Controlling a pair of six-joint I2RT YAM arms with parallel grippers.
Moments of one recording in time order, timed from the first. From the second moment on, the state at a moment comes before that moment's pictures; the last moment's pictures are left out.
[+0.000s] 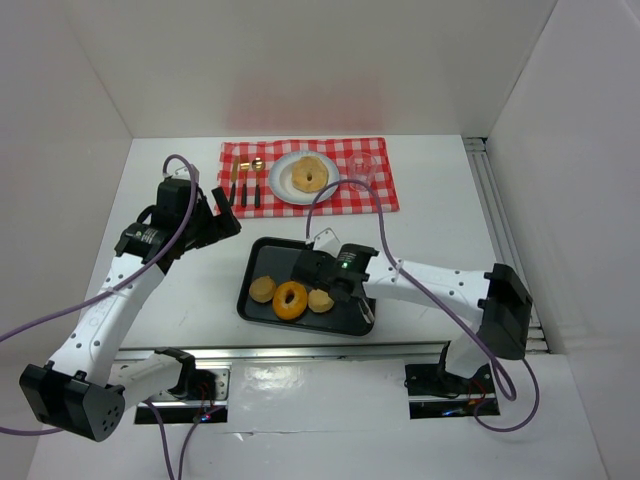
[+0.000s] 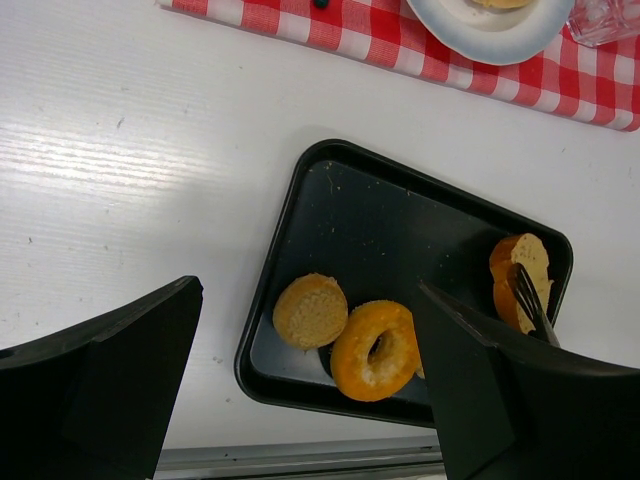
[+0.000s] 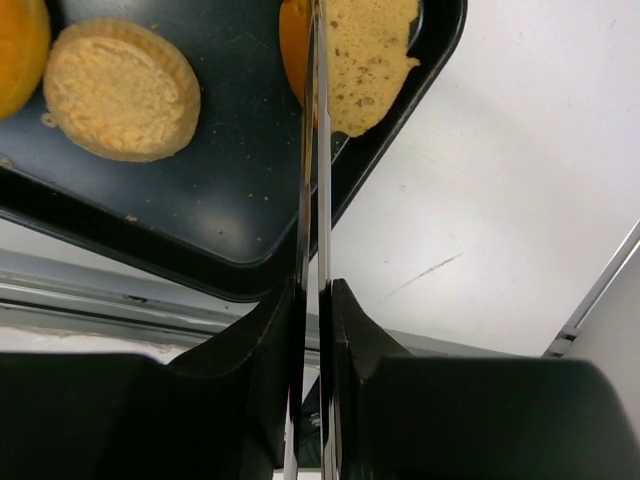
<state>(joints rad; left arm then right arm) -0.24 1.08 1.11 -0.76 -0.09 -0.56 1.15 1.56 1.28 -1.14 0.55 0.57</state>
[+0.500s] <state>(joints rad) -0.24 1.08 1.11 -0.76 -0.11 -0.56 1.15 1.53 1.47 -1.16 0.47 0.52</state>
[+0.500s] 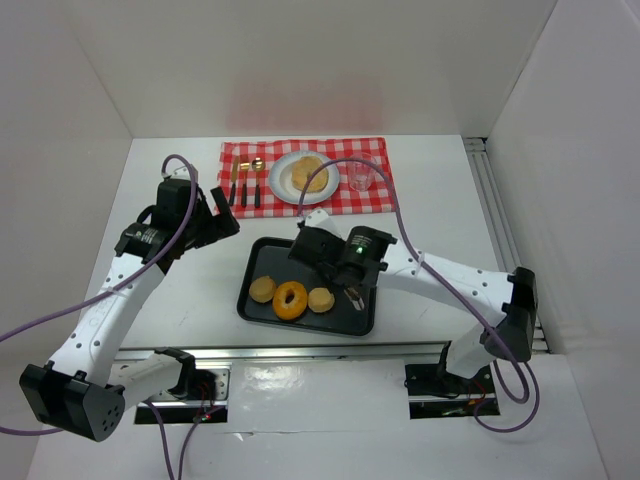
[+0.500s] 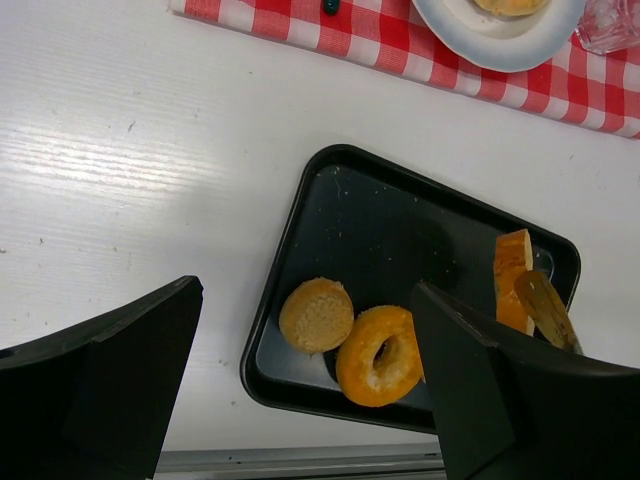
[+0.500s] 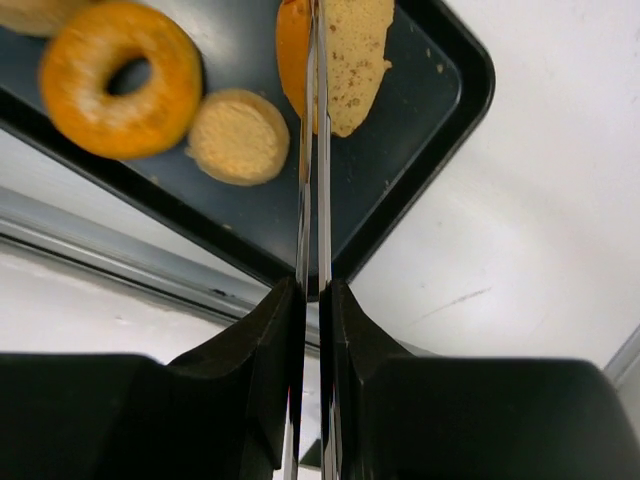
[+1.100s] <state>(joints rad) -0.19 1.08 1.11 -0.76 -0.12 -0.53 0.79 1.97 2.01 -0.85 0.49 0.20</state>
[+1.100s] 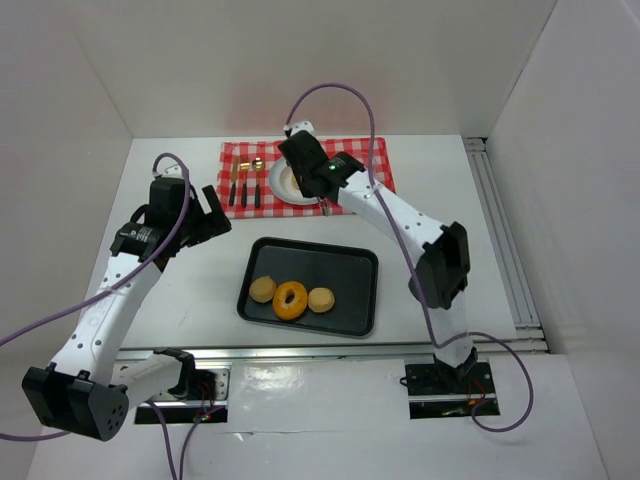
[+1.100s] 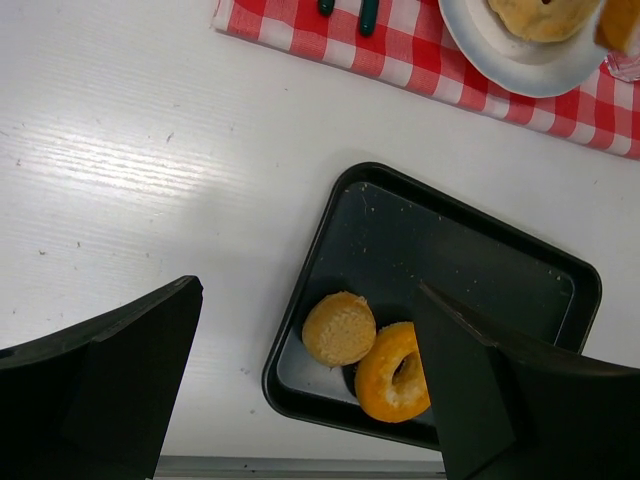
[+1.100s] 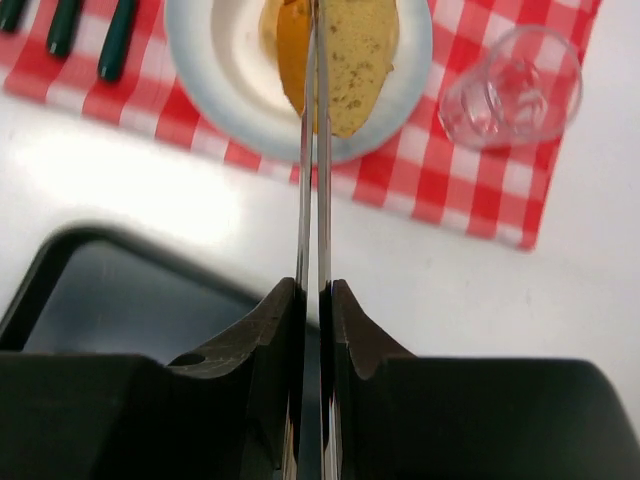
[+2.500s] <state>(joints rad) -0.16 1.08 1.16 -0.80 -0.15 -0.48 0.37 1.42 1.16 -0.29 0.62 0.32</state>
